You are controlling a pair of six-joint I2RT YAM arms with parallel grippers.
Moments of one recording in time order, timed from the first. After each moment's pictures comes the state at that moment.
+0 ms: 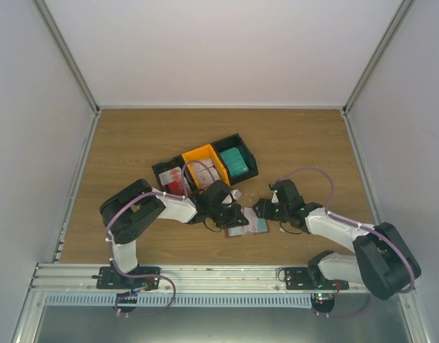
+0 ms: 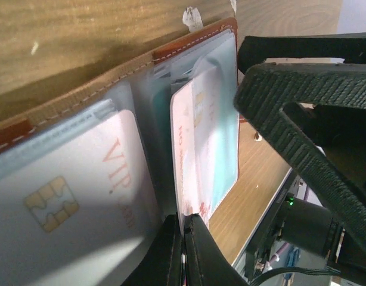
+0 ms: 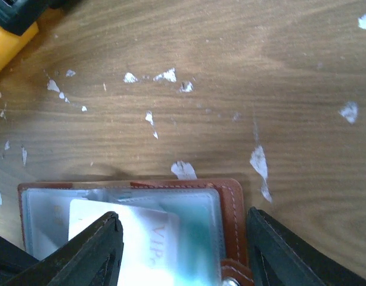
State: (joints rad) left arm -0.88 1.85 0.83 0.23 0.56 -1.01; right arm 0.50 1.25 0.42 -0.10 -0.18 0.61
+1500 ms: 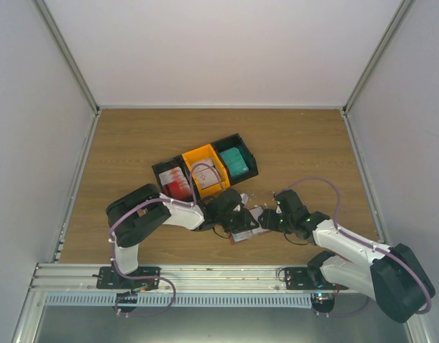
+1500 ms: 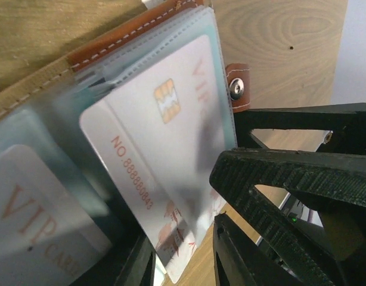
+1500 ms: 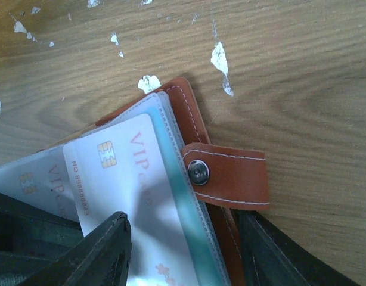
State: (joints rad) left arm -1.01 1.87 0.84 0.30 0.38 -1.13; right arm 0.57 1.05 0.34 -0.28 -0.13 0.71
